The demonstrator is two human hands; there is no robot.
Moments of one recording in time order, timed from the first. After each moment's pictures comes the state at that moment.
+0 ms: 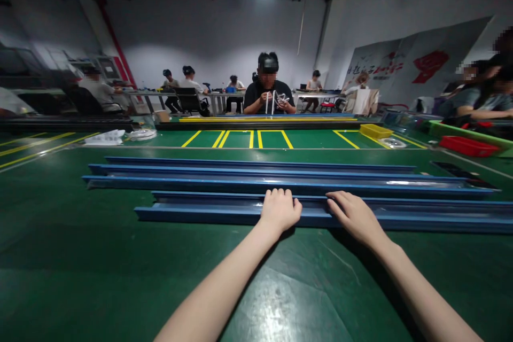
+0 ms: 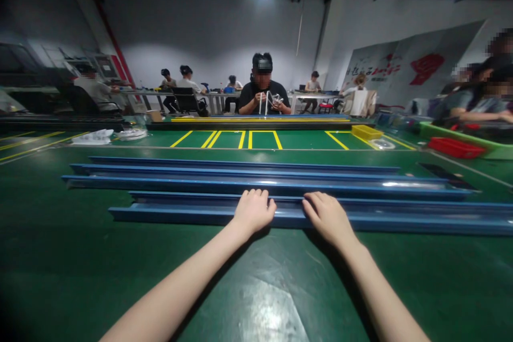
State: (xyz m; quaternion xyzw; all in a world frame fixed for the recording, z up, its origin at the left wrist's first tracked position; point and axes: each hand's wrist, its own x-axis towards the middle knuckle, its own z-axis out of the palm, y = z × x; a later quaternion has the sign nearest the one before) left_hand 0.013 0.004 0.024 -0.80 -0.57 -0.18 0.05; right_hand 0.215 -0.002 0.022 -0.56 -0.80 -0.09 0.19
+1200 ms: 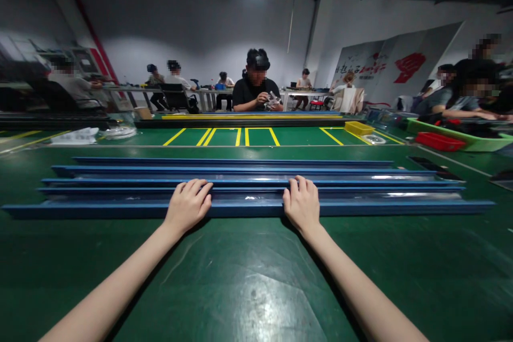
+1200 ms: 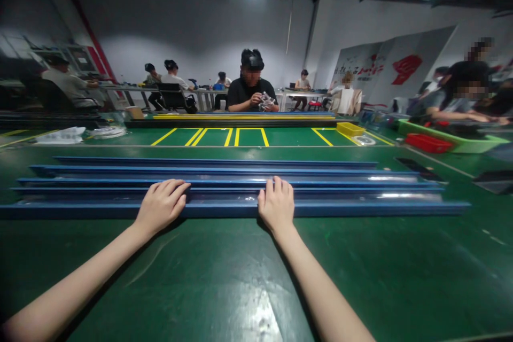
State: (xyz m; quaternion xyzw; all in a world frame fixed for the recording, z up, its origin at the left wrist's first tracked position) left_hand -0.146 0.003 0.013 -0.79 -0.54 -0.21 0.22; right_hand 0.136 0.008 0.010 -0.62 -0.71 -0.22 0.25
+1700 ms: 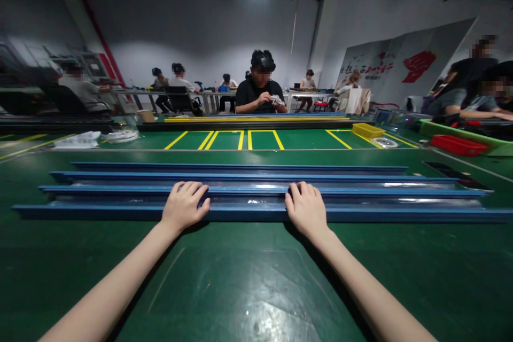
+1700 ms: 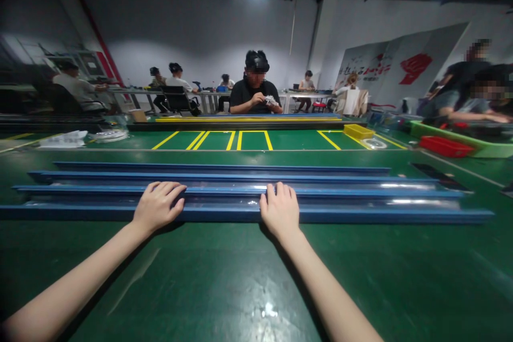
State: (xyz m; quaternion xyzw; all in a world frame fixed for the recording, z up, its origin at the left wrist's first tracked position) left_hand -0.159 0.033 0.015 -0.78 -0.55 -0.17 0.25; right_hand 0.138 0.028 0.017 -0.61 -0.74 -0.20 0.19
